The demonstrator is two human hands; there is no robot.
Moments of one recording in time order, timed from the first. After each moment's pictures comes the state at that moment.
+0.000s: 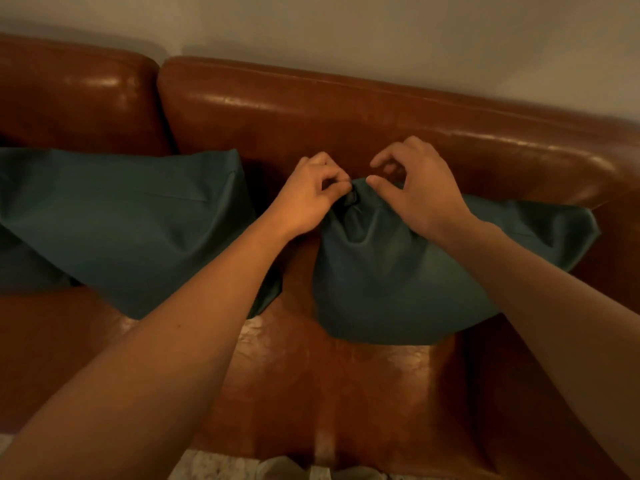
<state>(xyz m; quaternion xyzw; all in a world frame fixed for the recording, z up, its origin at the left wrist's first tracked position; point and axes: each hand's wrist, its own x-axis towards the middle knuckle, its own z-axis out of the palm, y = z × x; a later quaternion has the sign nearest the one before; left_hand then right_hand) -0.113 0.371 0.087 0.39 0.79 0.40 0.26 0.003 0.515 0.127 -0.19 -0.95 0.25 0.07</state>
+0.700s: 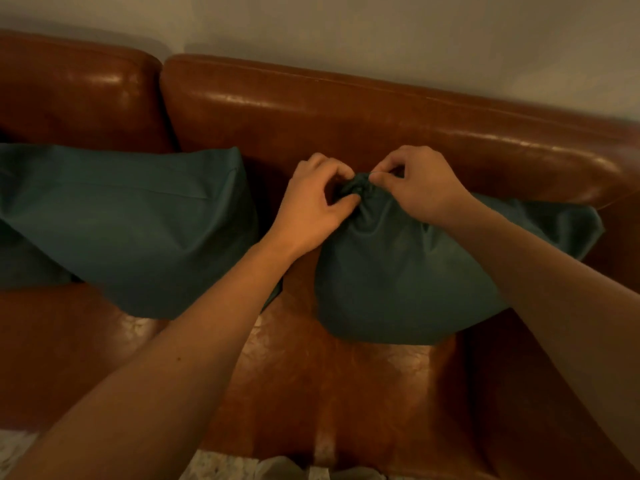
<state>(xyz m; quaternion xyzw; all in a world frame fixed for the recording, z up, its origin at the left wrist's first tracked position) -0.091 0.365 0.089 0.36 0.81 0.43 0.18 -0.009 0.518 0.141 -0.25 -0.92 0.30 -0.04</state>
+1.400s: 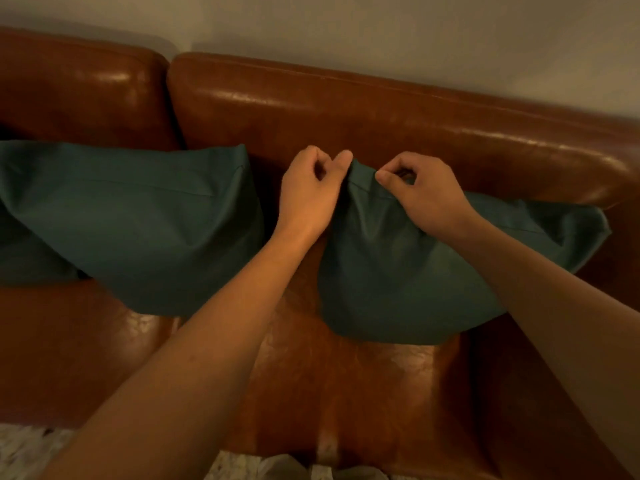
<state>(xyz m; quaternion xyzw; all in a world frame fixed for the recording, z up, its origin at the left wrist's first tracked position) -0.086 0.371 0.102 0.14 0.82 0.51 0.22 0.006 0.510 0.123 -0.27 -0.88 0.40 0.04</state>
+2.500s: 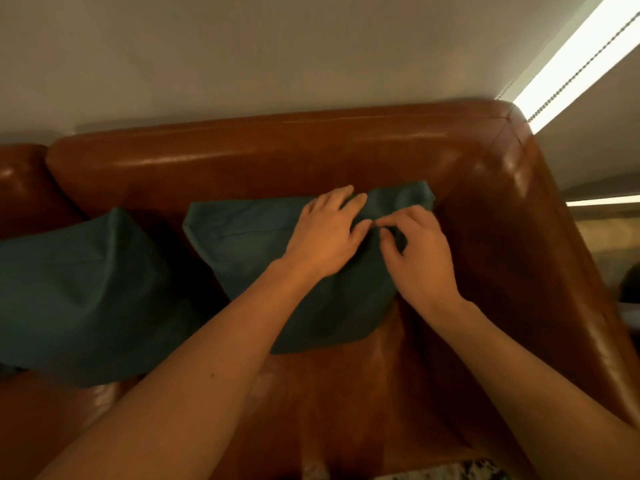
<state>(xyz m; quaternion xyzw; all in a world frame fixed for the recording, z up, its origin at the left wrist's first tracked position) 0.046 0.495 0.117 0.56 0.80 0.12 0.17 0.194 0.560 0.125 -0.37 -0.87 0.26 0.20</state>
